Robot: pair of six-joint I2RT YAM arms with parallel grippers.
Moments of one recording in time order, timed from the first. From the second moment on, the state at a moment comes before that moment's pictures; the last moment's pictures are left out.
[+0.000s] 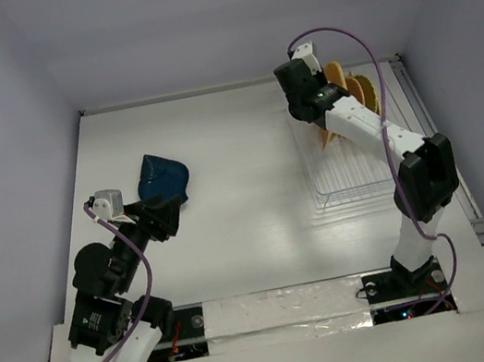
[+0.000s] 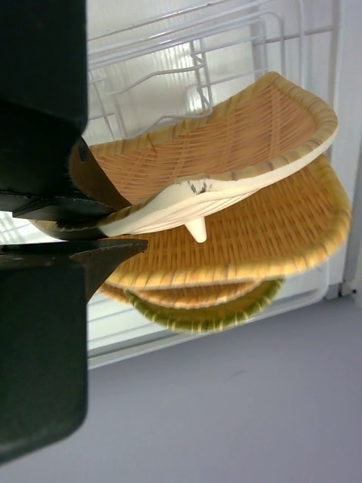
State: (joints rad) left arm -0.40 0.30 0.68 -0.36 0.05 -0.40; right arm 0.49 1.81 1.65 -0.54 0.96 0.02
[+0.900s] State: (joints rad) left arm -0.40 0.30 0.68 -0.36 0.05 -0.40; right arm 0.63 1.62 1.51 -0.21 0.36 0.49
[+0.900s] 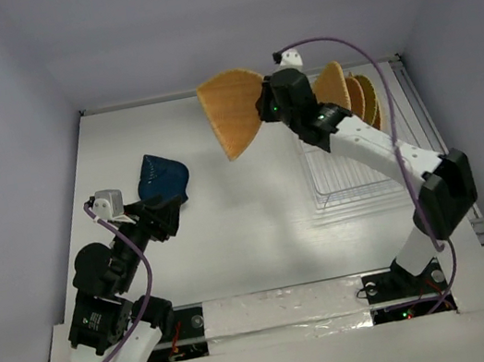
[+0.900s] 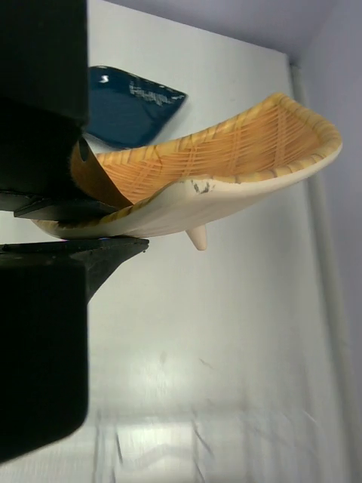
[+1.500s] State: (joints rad) left arm -0.40 0.30 0.68 -0.36 0.05 -0.40; right arm 0.63 1.78 1.13 0.15 0.10 0.85
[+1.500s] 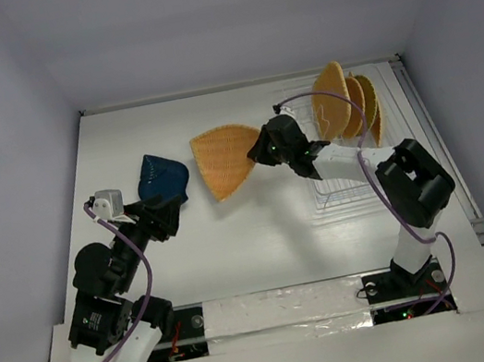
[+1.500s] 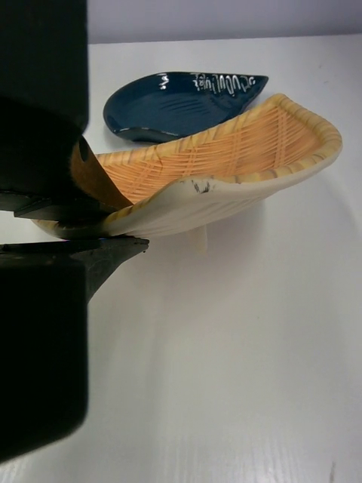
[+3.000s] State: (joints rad) left arm -0.40 0.30 0.68 -0.36 0.05 -0.40; right arm 0.51 1.26 1.11 -0.21 0.54 0.56
